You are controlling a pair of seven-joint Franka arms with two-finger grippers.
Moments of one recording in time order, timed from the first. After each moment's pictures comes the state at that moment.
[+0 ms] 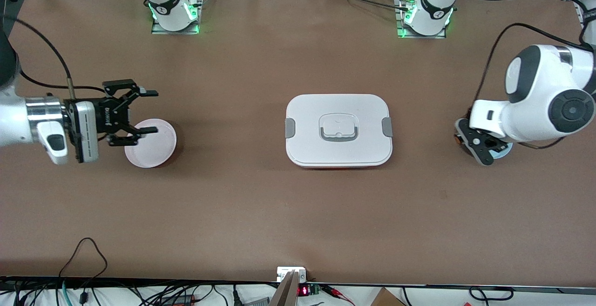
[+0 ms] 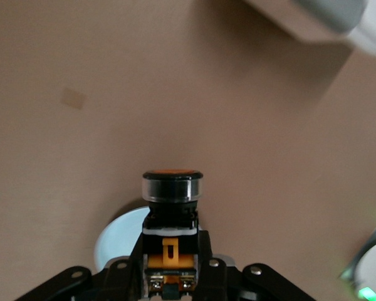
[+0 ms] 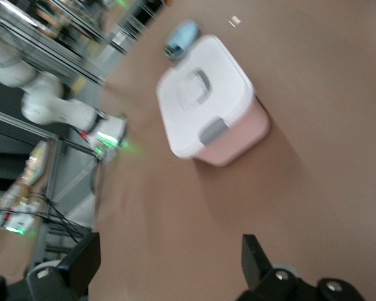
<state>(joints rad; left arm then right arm) 0.03 0.33 -0.07 -1.65 0.13 1.76 1.04 -0.05 0.41 0.04 -1.32 0.72 1.38 -0.99</state>
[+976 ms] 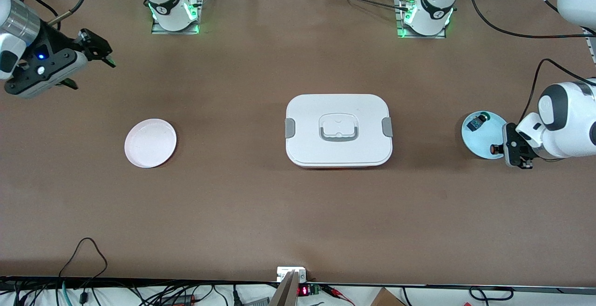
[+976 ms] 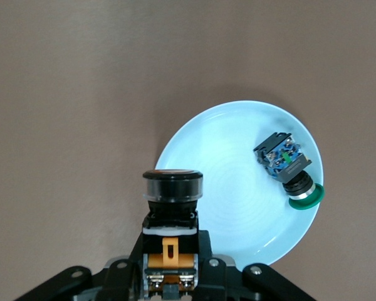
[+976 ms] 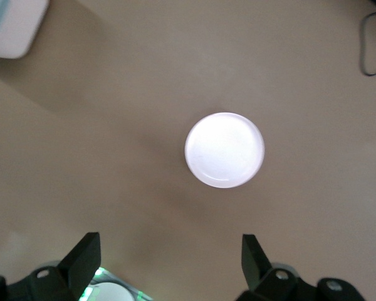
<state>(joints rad) 0.30 0.49 -0.07 -1.81 0.17 2.12 1.69 0.25 0.05 -0.12 -1.48 -0.03 1.47 -0.45</state>
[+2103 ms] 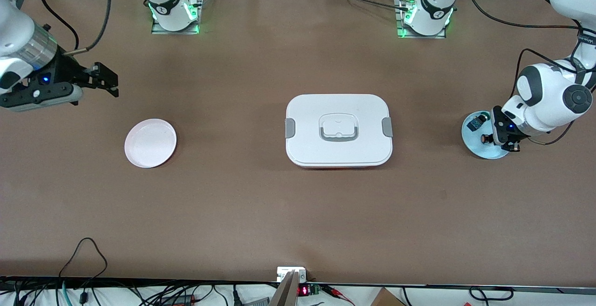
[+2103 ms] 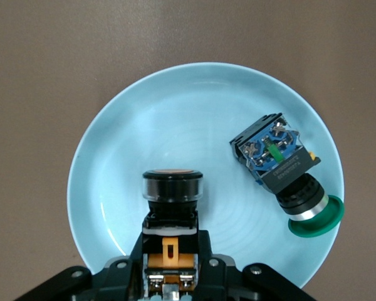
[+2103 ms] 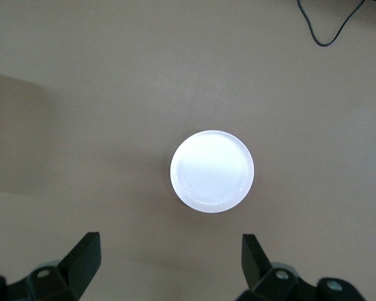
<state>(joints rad) 0.40 0.42 -0.07 -2.17 0.17 2.57 1.73 0.23 0.01 -0.11 -1.71 -0.02 1.75 -0.12</state>
